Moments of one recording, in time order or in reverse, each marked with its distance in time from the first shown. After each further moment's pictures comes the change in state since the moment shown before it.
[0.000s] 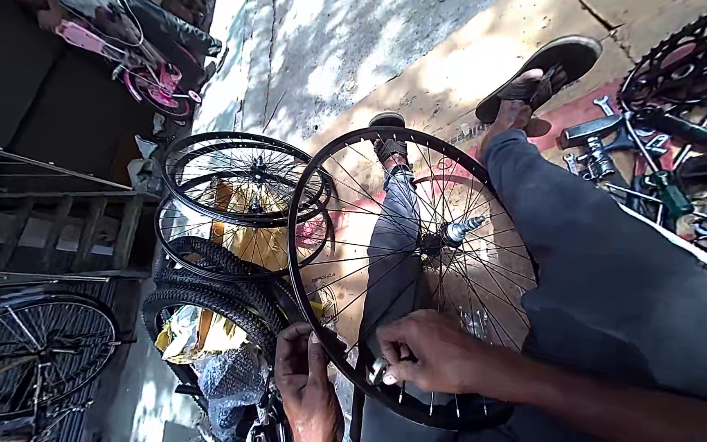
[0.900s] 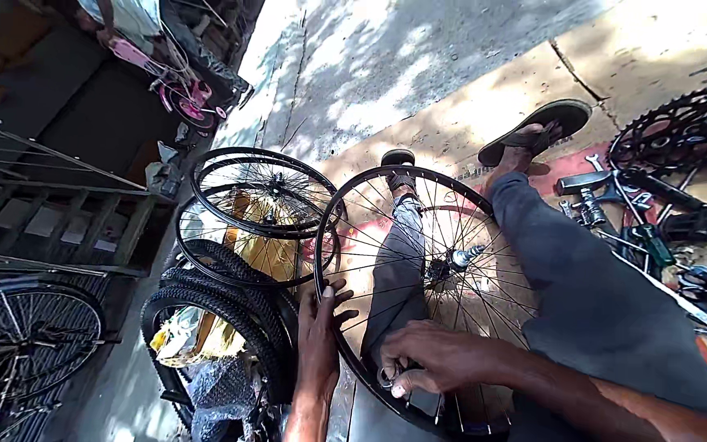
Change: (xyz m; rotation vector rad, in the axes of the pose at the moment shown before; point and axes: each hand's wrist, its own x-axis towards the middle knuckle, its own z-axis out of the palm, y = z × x) left_hand 0.060 -0.001 0.020 -0.054 -0.131 -0.288; right_hand 0.018 0.008 -0.026 -0.192 -0.286 -0.225
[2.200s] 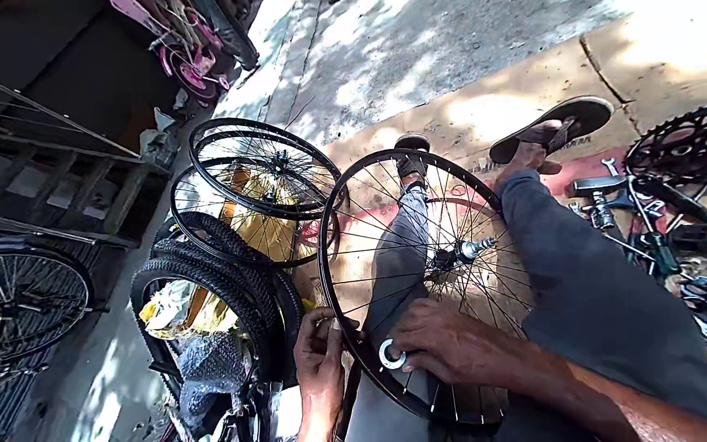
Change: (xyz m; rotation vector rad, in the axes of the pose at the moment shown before) left_hand -0.053 -0.035 -0.018 -0.002 0.036 0.224; right_hand -0.020 0.008 0.012 -0.332 0.225 -0.088
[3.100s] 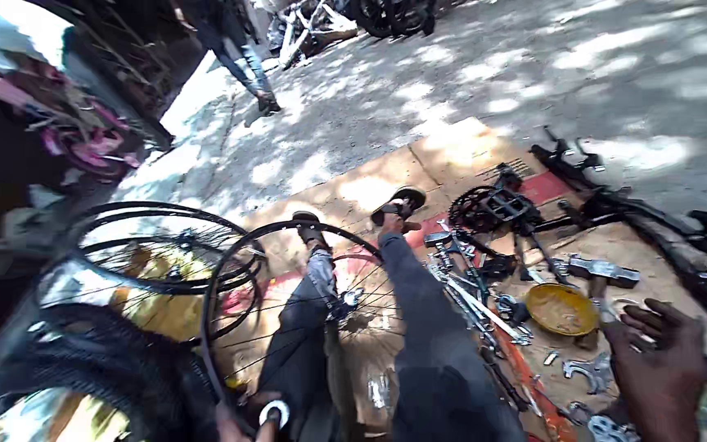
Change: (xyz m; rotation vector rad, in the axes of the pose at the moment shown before) left_hand -0.043 -0.011 0.031 0.248 -0.190 0.091; right_hand -0.373 -0.001 -0.090 -0.222 1.483 1.146
